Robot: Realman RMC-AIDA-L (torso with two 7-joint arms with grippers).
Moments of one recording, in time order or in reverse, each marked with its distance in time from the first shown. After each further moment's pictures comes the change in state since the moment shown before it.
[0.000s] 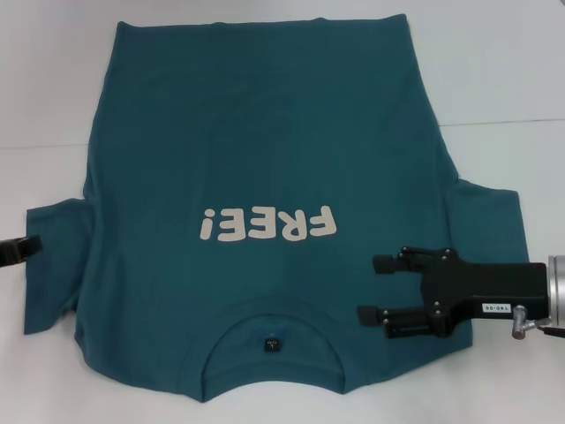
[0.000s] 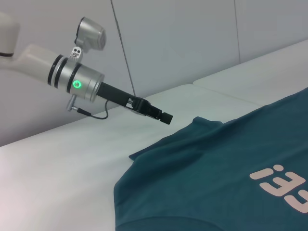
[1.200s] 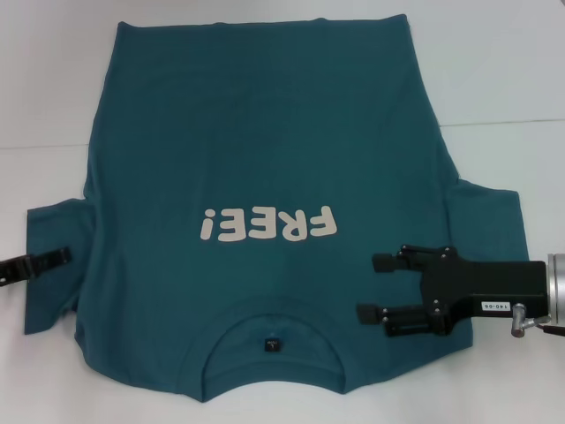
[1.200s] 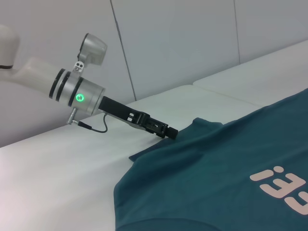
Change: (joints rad) left arm 0.007 -0.030 0.070 -0.036 0.002 -0.124 -0.063; right arm 0.000 0.002 -0.002 -0.011 -0.001 0.000 0.012
